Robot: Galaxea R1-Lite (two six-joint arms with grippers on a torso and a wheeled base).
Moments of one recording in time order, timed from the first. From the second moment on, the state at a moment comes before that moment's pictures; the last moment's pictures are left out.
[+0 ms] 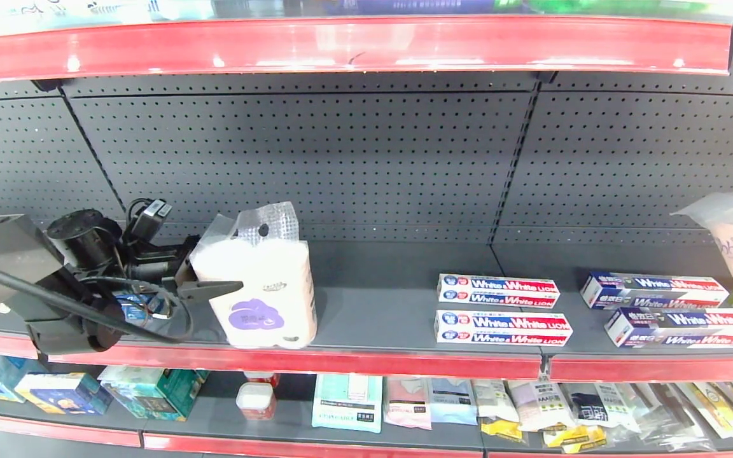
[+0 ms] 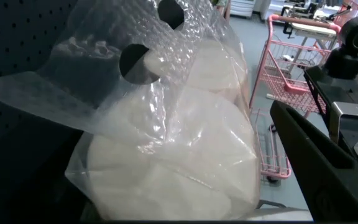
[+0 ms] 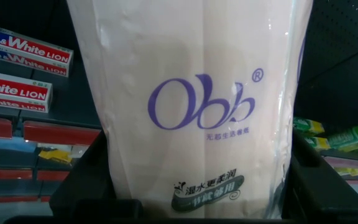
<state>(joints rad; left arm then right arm) 0.12 2.26 -0.88 -1.57 -1.52 -0.20 -0.17 0.94 -0.65 -0.05 -0.15 -0.51</state>
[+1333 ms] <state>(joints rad) 0.14 2.02 -0.85 -1.57 -1.09 -0.30 -0.17 0.93 -0.66 -0.05 -0.15 -0.51</state>
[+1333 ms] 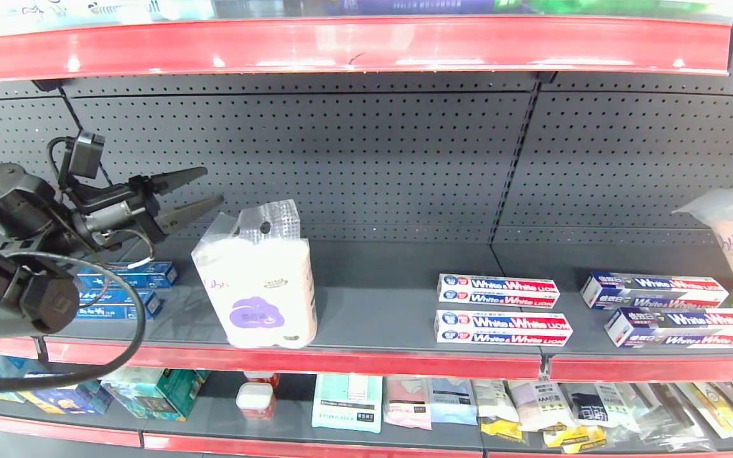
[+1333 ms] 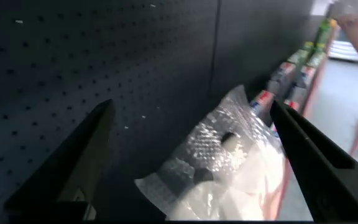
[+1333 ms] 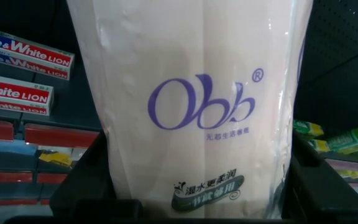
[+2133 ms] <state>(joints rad) 0.14 1.96 -0.71 -1.55 -0.45 -0.27 -0.16 0.94 -0.66 -0.05 -0.14 -0.49</state>
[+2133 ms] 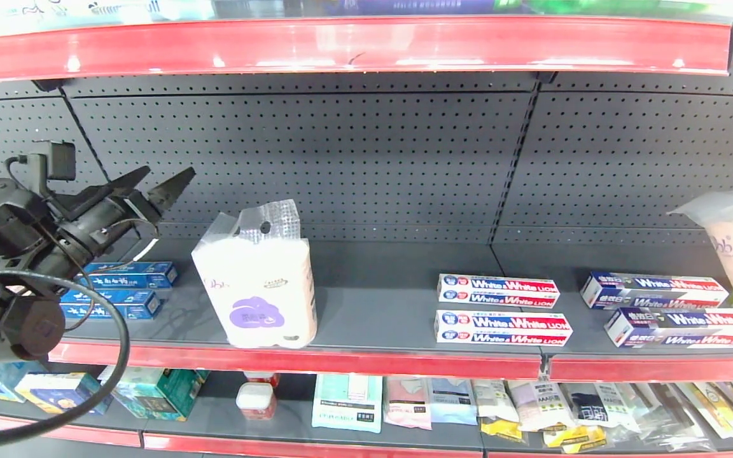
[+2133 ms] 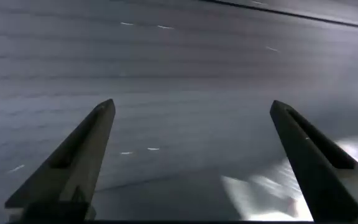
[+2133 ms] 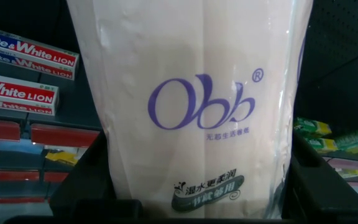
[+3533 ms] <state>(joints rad) 0.09 0.85 -0.39 -0.18 -0.43 -0.08 0.04 0.95 -0.60 -0.05 -0.11 -0.40</state>
